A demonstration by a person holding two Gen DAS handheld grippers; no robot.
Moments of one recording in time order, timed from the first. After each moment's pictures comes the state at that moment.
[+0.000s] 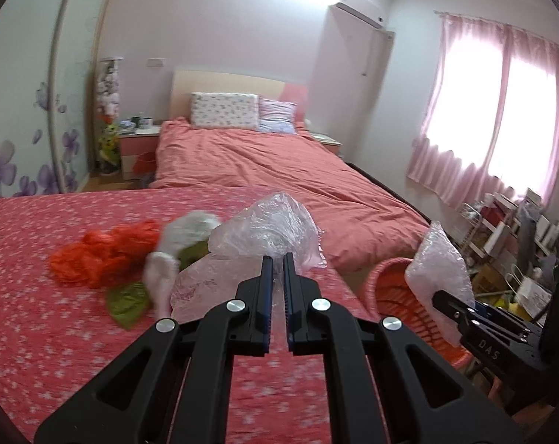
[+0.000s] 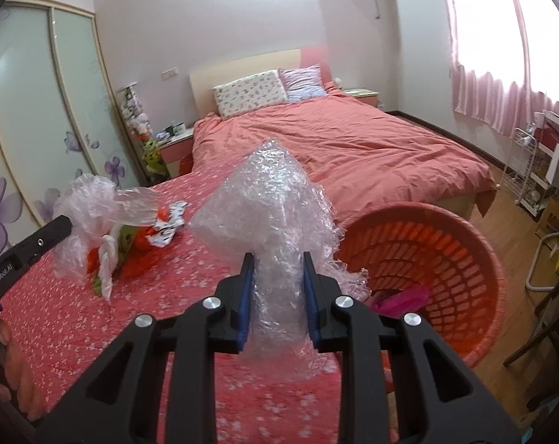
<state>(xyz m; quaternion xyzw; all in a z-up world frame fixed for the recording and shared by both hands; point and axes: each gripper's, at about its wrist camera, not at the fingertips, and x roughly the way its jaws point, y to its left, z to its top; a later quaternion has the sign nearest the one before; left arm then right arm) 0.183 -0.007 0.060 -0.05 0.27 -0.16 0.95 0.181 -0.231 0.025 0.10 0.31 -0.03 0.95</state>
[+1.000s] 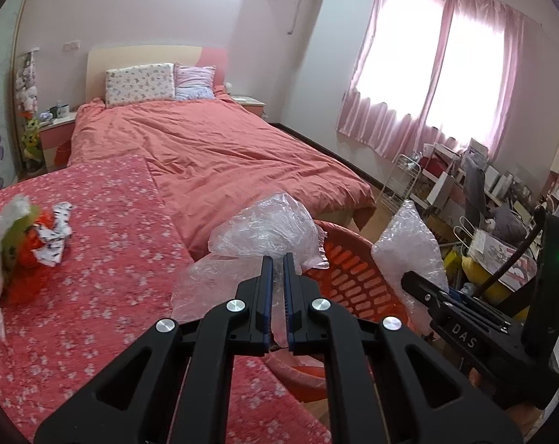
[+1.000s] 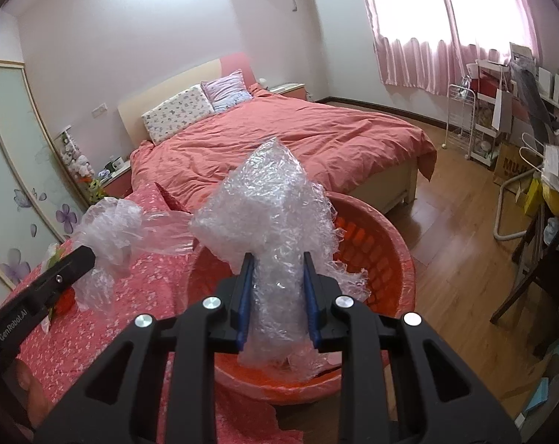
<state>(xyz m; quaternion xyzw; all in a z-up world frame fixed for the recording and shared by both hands) 0.193 -0.163 0.022 -0.02 0.31 -0.29 0.90 0.158 -0.371 -0.012 0.19 0.30 -0.14 0.92</state>
